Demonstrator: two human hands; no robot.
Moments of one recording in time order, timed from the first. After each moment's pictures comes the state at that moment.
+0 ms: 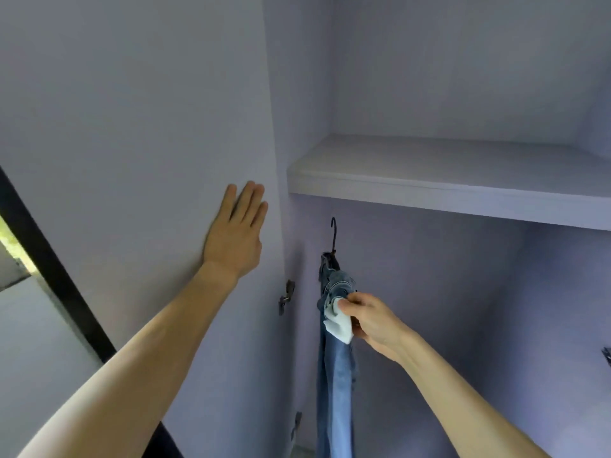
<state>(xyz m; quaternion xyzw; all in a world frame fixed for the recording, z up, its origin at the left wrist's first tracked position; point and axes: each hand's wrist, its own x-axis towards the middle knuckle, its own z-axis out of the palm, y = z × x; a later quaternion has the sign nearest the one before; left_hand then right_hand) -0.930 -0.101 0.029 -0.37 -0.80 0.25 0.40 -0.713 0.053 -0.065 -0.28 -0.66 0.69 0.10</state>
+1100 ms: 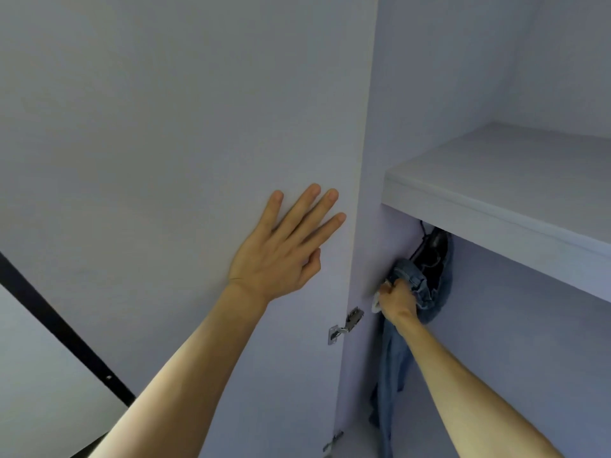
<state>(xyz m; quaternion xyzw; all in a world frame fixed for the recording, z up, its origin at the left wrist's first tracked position) -0.966 -0.075 0.005 -0.34 -0.75 0.19 0.54 -0.968 0.177 -0.147 -0.31 -0.78 0.53 0.09</state>
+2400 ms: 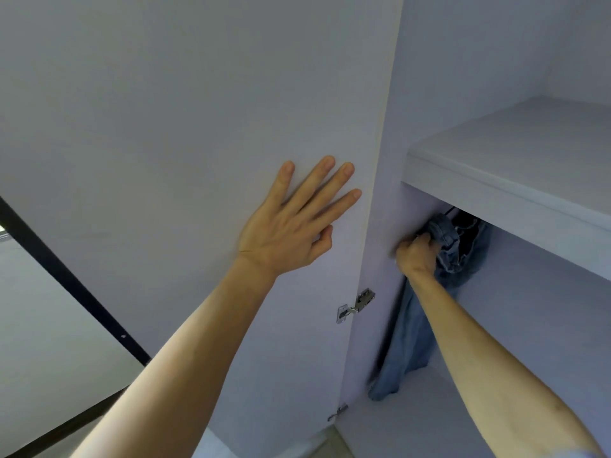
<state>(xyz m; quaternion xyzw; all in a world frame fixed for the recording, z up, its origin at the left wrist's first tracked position) -0.970 -0.073 0.002 -0.32 -0.75 0.21 0.54 -1.025 0.197 -0.125 -0.30 -0.84 0.43 0.15</state>
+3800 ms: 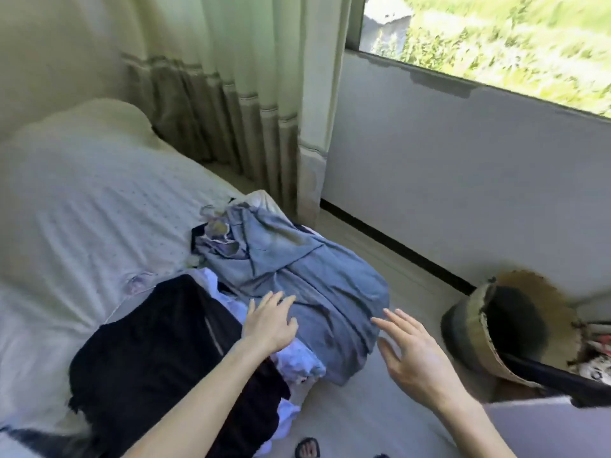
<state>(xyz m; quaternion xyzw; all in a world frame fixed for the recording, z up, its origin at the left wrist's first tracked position) -0.309 -0.542 -0.272 0.52 -0.82 -0.21 -0.10 -0.538 -0.374 -0.219 0.58 -0.78 0.13 -0.19</state>
